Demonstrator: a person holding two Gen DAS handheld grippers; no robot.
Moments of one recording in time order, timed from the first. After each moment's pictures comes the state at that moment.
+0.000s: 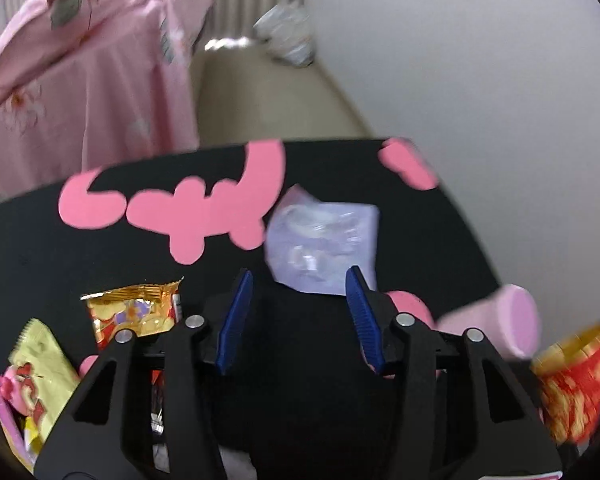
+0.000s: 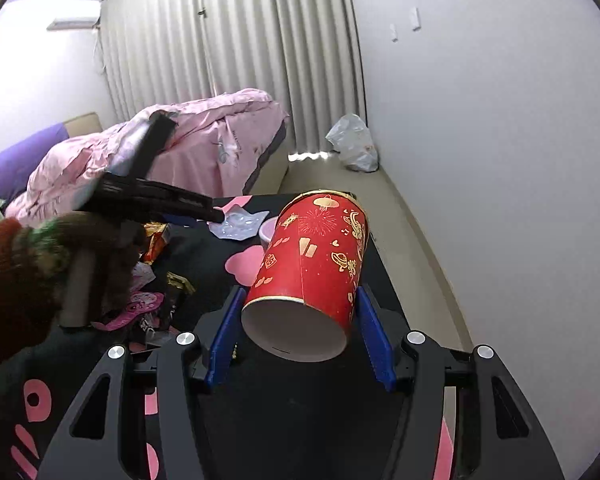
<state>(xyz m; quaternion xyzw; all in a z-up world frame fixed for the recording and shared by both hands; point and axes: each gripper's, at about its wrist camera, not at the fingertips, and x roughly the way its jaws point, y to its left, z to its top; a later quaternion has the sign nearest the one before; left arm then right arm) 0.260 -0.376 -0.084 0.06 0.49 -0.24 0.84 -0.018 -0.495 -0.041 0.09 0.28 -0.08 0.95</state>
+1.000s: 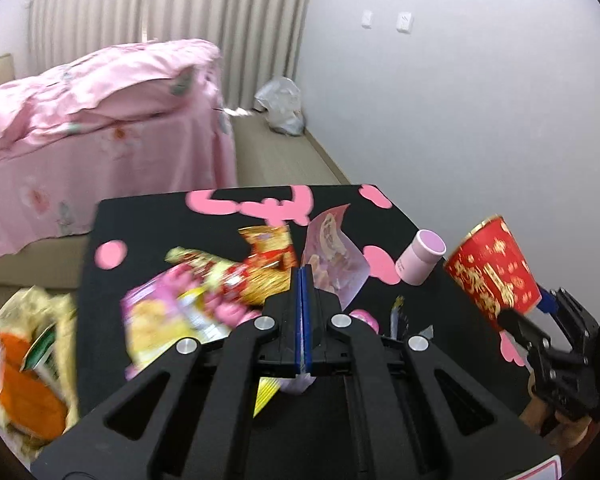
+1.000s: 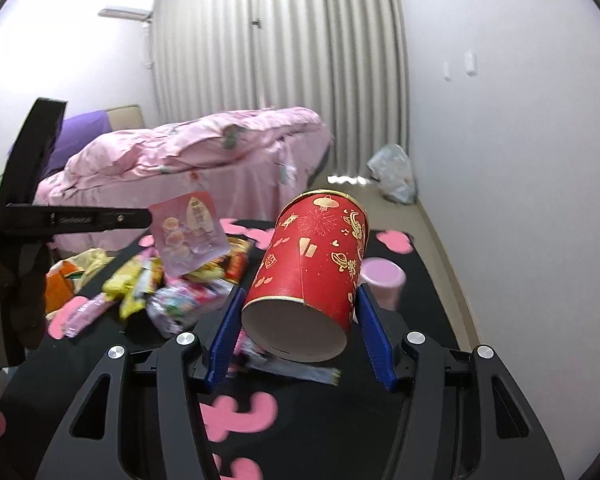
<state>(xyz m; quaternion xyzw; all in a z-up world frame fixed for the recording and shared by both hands) 0.111 -0.209 0.025 0.02 0.35 -0.28 0.89 -0.025 -0.409 0.009 0.02 0.24 -0.01 0.97</state>
